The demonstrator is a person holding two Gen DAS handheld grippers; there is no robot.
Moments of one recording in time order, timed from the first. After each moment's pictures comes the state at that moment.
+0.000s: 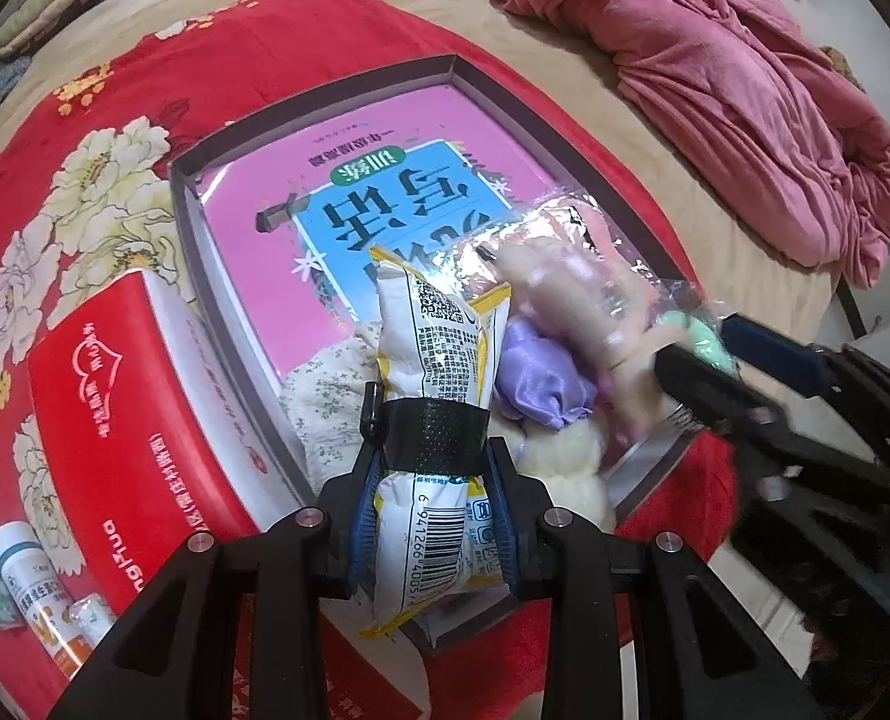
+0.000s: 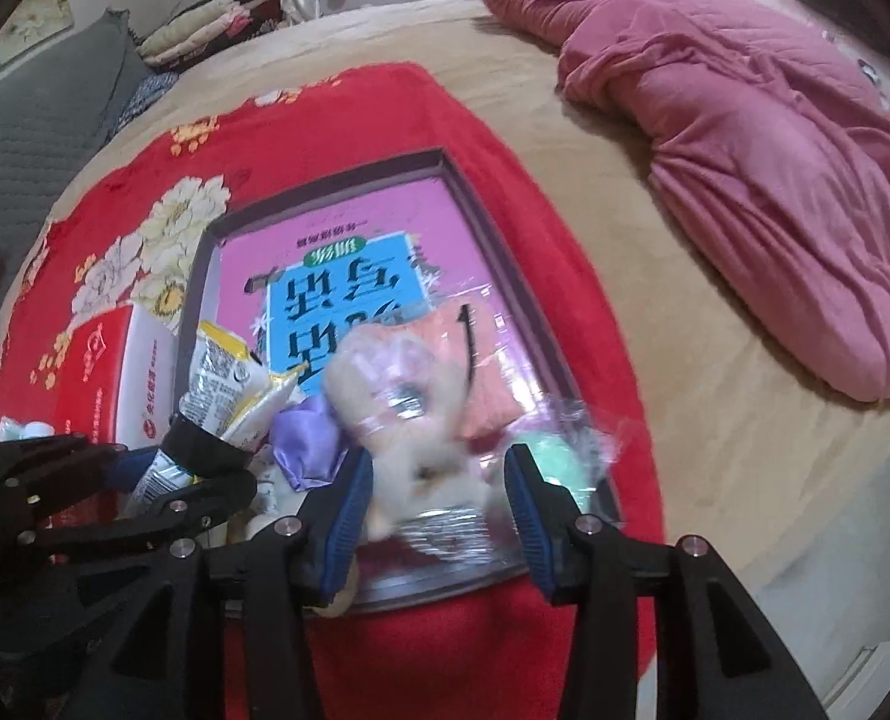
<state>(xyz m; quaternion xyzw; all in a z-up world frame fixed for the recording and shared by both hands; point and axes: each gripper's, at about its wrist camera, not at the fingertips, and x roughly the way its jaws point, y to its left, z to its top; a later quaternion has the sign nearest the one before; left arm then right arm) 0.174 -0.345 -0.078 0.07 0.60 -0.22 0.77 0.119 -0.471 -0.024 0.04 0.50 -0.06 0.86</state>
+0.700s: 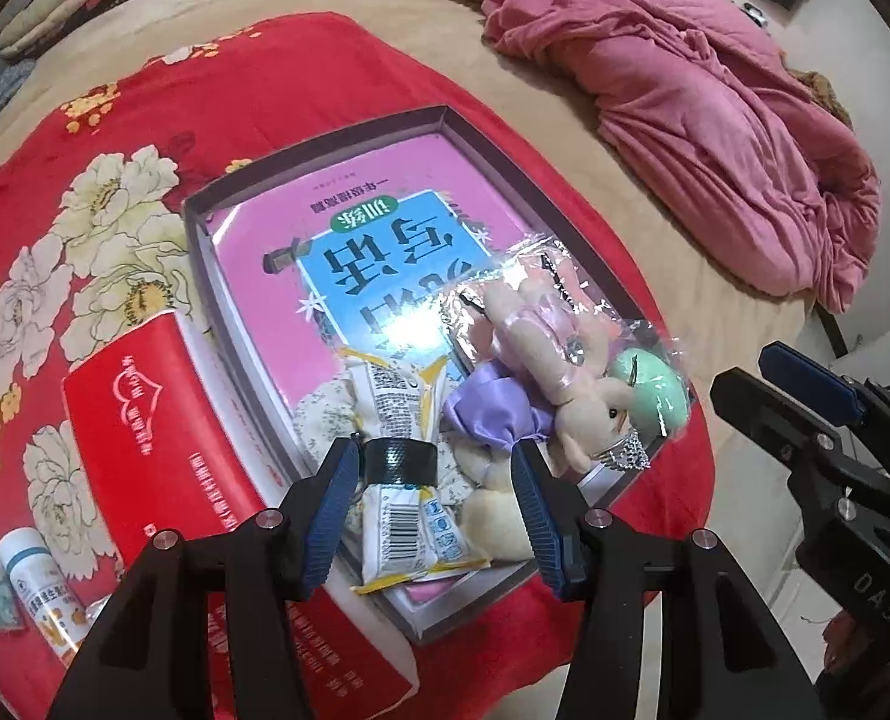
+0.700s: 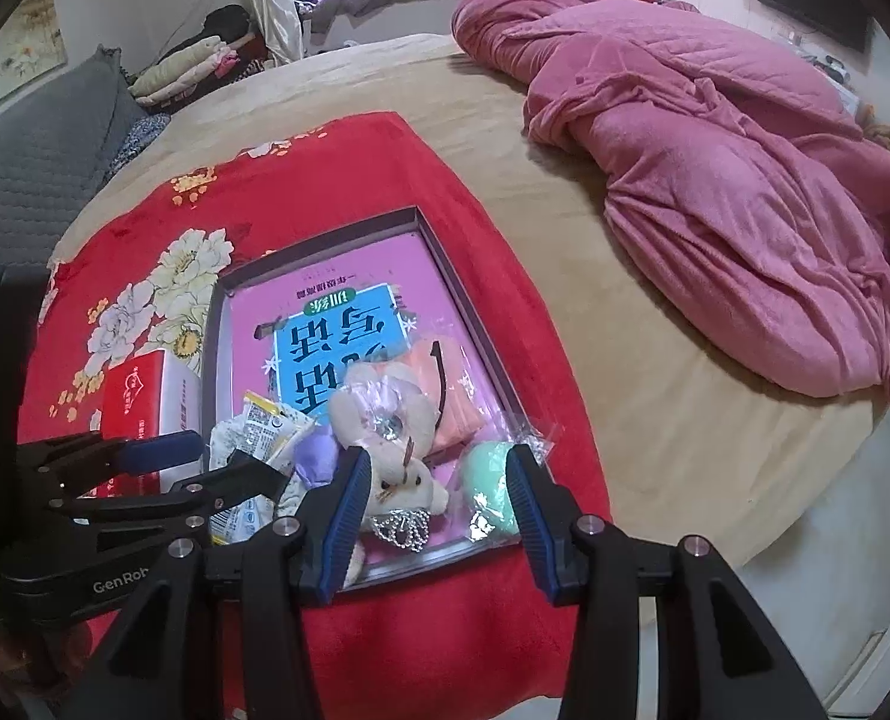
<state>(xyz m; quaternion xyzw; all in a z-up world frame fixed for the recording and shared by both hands) 0.171 -0.337 -0.044 0.05 0.57 -0.23 0.78 0.094 -0.476 0.021 0.05 0.47 -0.08 0.88</state>
